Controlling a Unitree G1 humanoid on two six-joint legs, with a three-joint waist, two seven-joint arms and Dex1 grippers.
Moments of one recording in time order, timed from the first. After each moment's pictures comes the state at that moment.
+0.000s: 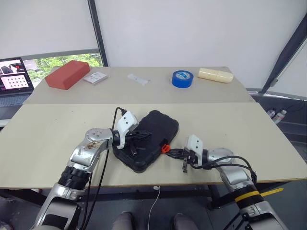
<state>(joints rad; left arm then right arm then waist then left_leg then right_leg) -0.55 0.49 -0.19 0.08 -0.26 0.46 -0.94 -0.41 -0.44 0.21 0.23 0.15 0.00 1.02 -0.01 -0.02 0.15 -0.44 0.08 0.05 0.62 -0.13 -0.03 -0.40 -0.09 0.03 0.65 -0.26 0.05</state>
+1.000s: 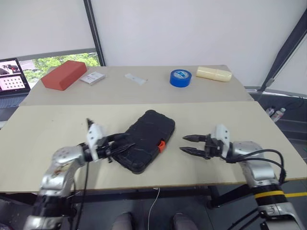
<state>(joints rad) -0.10 0.64 0.19 -0.07 -0.44 0.17 -1.10 -0.37 -0.61 0.00 0.19 0.34 -0.05 1.22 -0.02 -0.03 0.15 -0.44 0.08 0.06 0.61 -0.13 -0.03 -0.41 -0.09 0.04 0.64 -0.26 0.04</state>
